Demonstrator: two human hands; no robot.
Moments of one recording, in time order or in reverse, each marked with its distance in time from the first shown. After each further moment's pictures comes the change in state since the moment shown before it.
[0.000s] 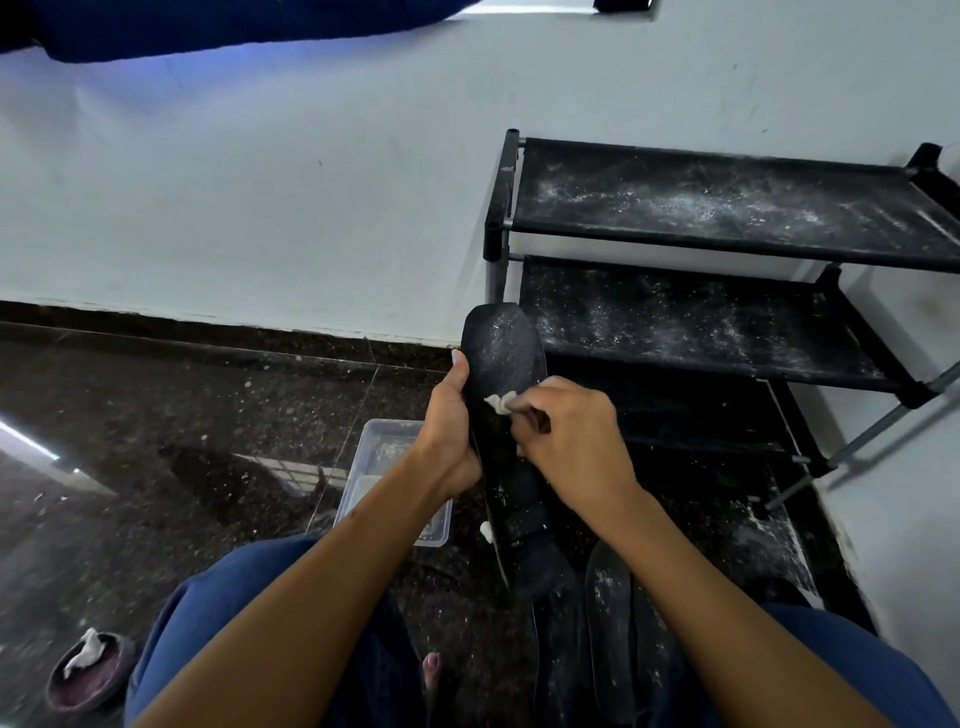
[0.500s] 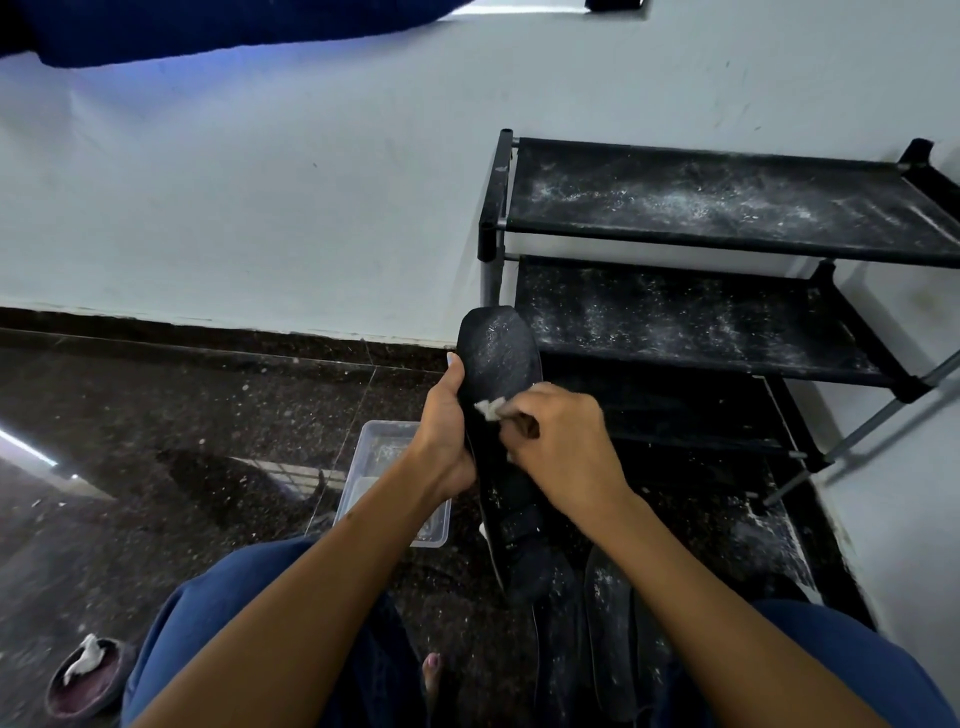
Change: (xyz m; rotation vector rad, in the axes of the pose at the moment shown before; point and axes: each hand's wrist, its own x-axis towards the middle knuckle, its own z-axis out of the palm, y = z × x) left_hand -0.005 0.001 0.001 0.019 -0.007 -0.015; right_hand -0.002 -0.003 0.002 0.030 -0.042 0.031
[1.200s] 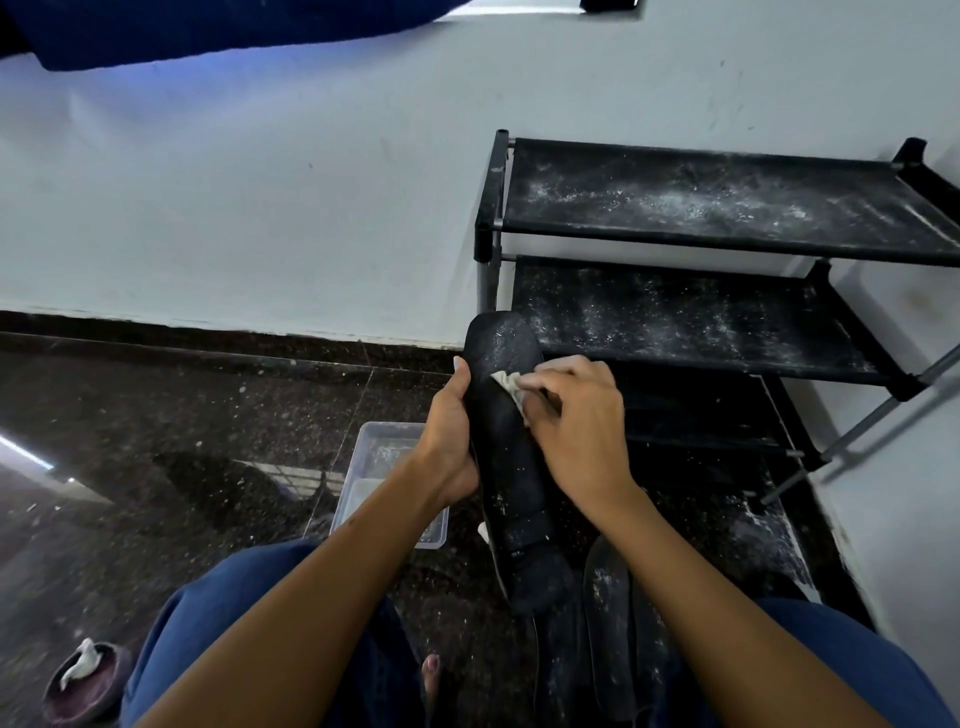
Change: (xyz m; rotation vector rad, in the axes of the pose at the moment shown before) left_hand 0.000 -0.004 0.003 0.024 -0.039 -0.001; right_hand 0.007 0.008 -0.003 -0.074 0.222 0.063
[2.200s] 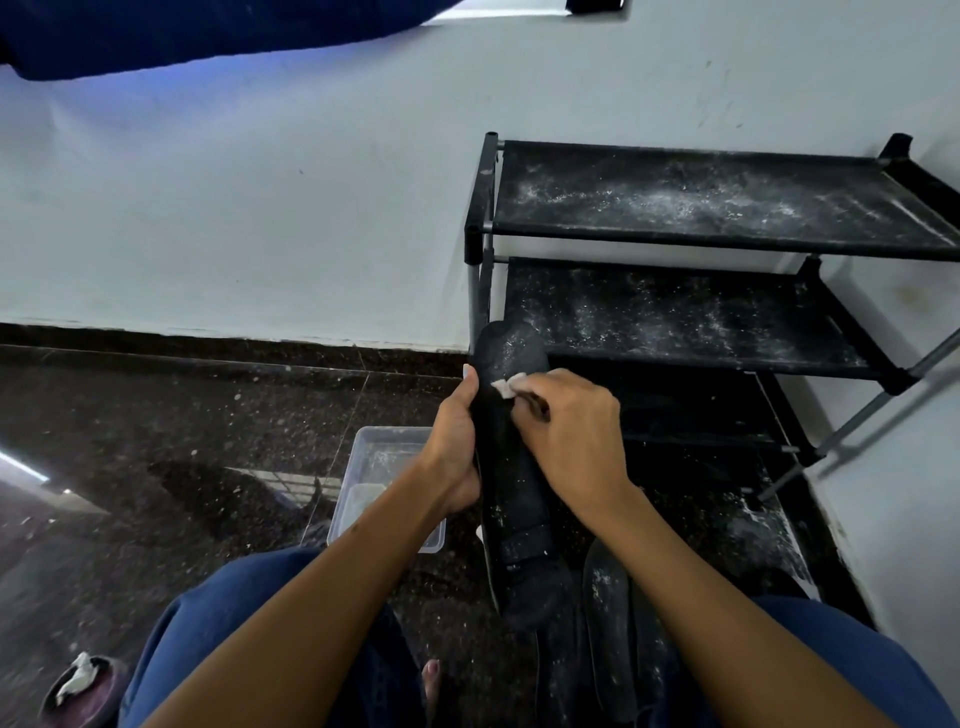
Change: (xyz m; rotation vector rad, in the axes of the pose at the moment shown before) left_hand 0.005 -0.009 0.002 0.061 0.002 -0.021; right_hand 0.001 0.004 0.000 -0.012 0.004 -0.104
